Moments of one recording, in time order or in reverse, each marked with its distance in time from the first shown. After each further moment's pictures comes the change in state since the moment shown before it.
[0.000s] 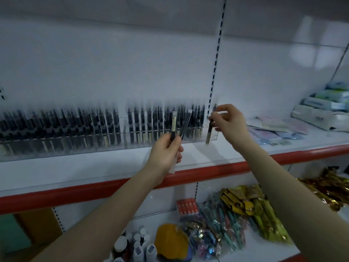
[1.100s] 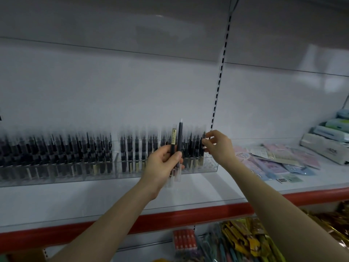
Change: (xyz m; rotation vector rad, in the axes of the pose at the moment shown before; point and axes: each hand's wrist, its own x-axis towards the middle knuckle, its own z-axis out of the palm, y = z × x) left_hand 0.047 0.016 0.007 -0.069 0.007 0.133; right_hand 0.072 0.037 0.021 -0.183 -0.120 0.009
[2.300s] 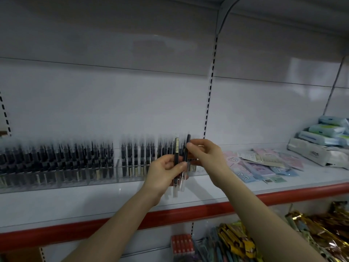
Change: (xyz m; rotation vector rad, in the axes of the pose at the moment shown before) left_hand -0.027 0.023 0.015 -0.040 -0.021 -0.082; right_hand -0.077 -0.064 -0.017 0.523 -0.114 0.040
